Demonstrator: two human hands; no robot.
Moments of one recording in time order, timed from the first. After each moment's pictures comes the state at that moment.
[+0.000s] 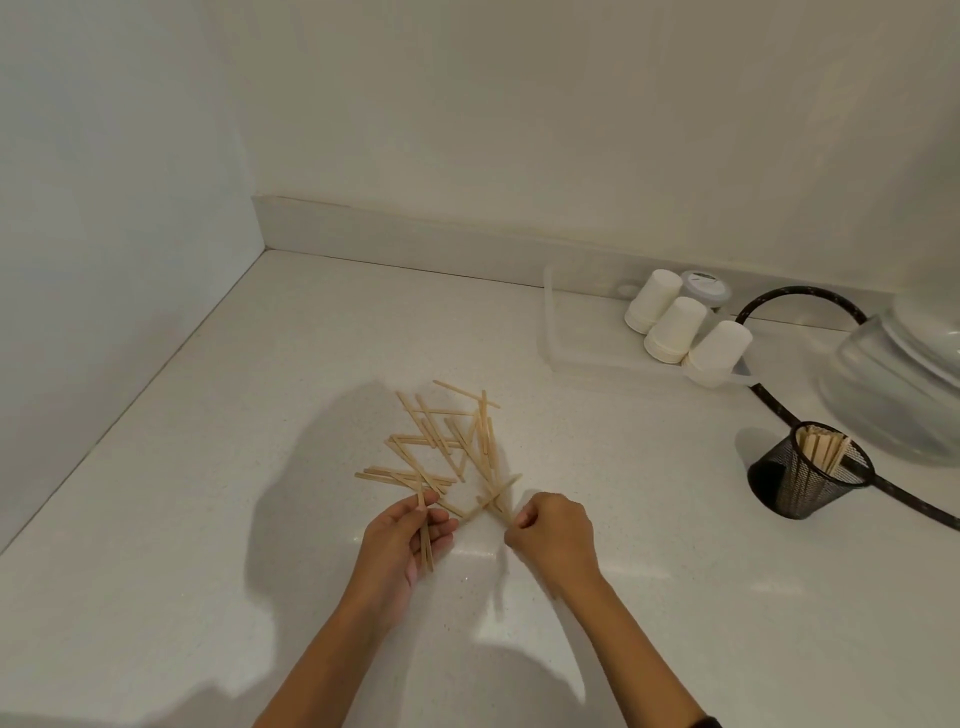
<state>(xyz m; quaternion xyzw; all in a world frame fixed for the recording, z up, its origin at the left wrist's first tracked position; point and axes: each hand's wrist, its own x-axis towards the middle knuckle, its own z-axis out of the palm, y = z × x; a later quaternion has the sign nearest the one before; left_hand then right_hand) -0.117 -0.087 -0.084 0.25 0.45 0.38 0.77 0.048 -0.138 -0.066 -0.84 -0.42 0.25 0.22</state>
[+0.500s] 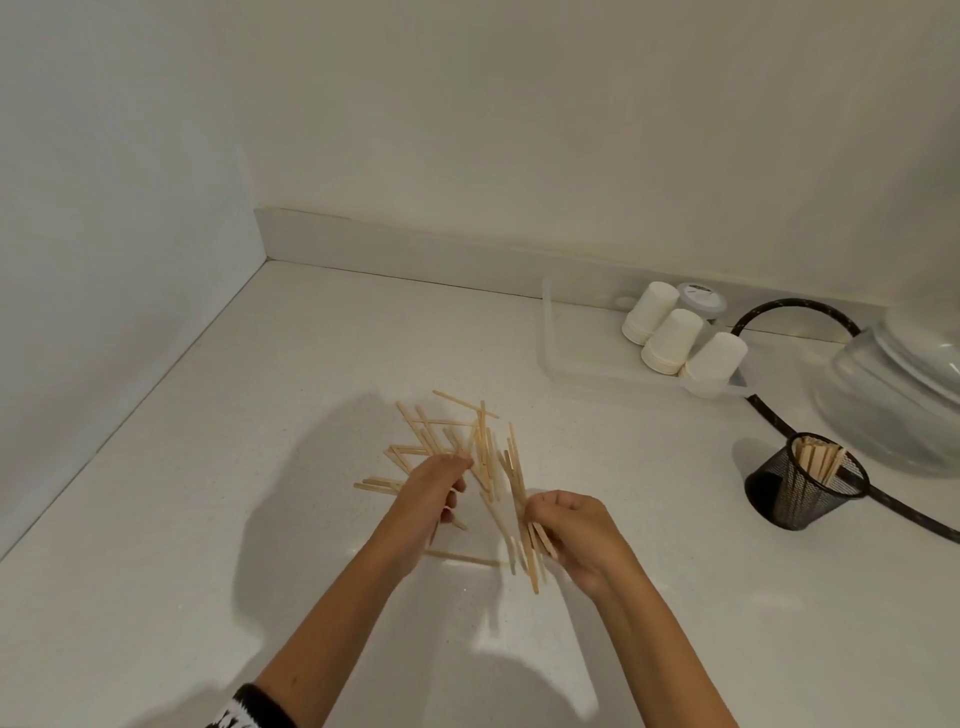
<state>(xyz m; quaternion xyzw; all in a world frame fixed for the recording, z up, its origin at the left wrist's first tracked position) -0.084 -0.049 -0.056 0.48 0.46 0.27 0.69 0.067 -0.147 -0.027 -0.68 -0.21 0.52 0.47</state>
